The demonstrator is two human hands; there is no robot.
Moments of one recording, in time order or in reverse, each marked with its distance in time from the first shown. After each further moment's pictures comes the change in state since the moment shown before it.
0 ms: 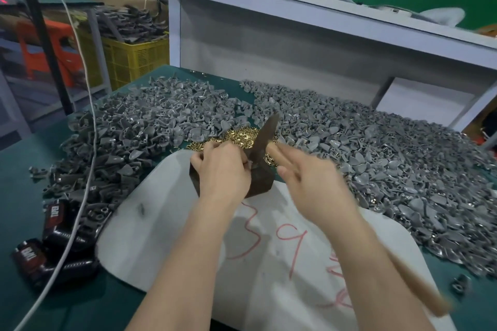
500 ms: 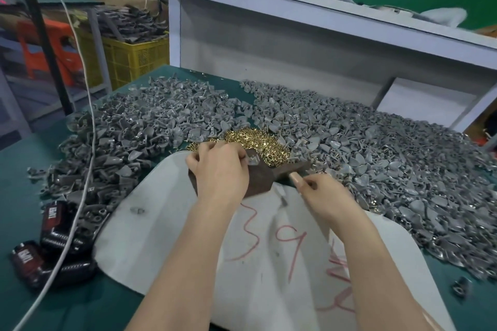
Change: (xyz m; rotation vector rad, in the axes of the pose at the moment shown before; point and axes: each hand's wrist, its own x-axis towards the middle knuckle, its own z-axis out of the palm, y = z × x) left_hand -0.003 0.002 -0.005 -0.052 0.045 -0.024; right_hand 0.013 0.054 0.017 0.010 -0.392 0.412
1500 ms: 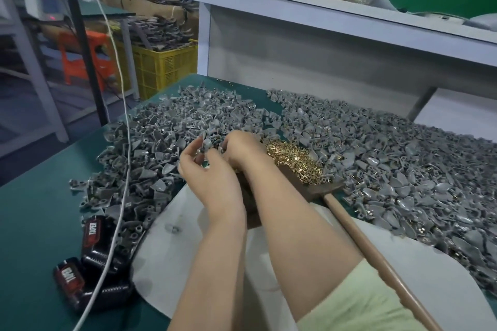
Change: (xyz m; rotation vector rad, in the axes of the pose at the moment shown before) left_hand 0.021 -0.024 -0.016 -1.230 0.574 -0.578; right_hand 0.089 -0.191 0.078 -0.300 -0.028 -0.328
